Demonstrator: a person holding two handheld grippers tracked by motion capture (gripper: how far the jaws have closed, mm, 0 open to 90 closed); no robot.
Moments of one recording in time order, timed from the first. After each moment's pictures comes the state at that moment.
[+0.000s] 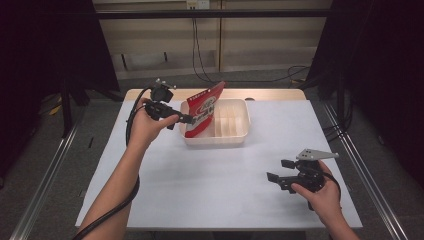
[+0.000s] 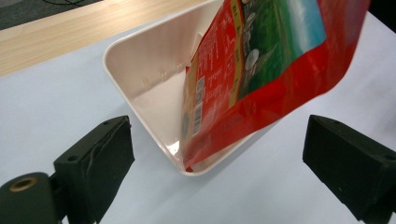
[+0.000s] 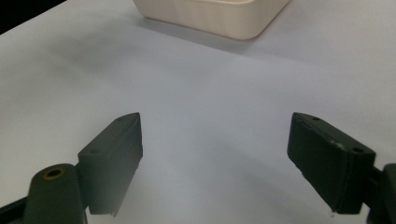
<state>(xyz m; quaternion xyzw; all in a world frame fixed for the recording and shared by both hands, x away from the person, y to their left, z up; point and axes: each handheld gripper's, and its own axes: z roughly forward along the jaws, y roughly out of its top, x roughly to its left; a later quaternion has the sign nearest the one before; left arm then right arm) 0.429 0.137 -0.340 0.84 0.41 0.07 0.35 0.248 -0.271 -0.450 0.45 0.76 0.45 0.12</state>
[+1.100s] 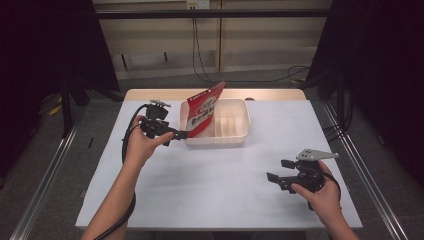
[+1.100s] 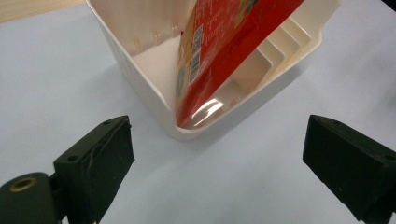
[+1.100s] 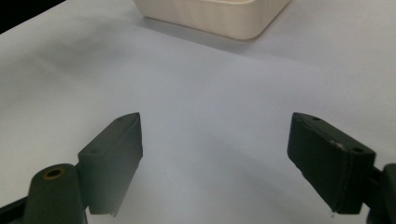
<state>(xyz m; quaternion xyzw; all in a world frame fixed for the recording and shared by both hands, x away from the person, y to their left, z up) 0.403 0.153 -0.378 0.83 0.42 0.06 0.36 0.248 -0.270 -0.449 0.45 0.76 0.45 0.12</state>
